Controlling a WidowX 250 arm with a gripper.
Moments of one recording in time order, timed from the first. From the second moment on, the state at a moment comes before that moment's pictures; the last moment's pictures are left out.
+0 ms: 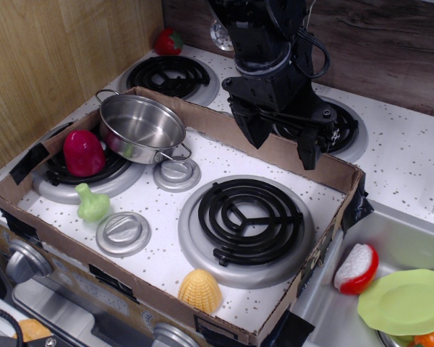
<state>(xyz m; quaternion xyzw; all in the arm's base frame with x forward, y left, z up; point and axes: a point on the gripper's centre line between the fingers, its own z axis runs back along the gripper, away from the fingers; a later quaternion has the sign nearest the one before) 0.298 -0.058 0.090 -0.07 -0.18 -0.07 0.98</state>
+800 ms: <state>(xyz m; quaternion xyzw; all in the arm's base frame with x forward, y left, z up) 0.250 -0.017 0.079 -0.05 -0.09 -0.03 0.99</state>
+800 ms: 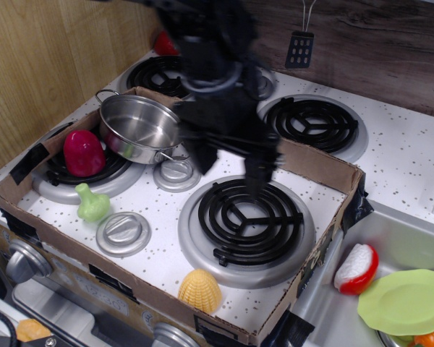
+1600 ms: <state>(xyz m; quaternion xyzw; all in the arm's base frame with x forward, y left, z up) 0.222 0.060 0.079 -0.02 -0.03 0.00 1.00</state>
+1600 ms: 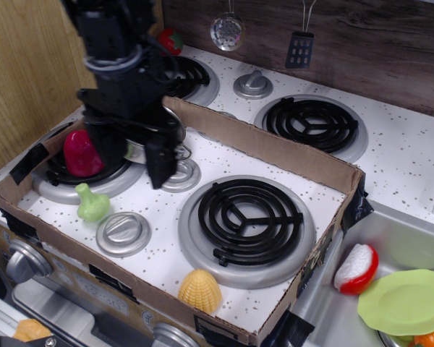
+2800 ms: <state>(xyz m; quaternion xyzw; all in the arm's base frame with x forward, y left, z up) 0.198 0.113 0.015 -0.03 -0.04 0.03 1.00</state>
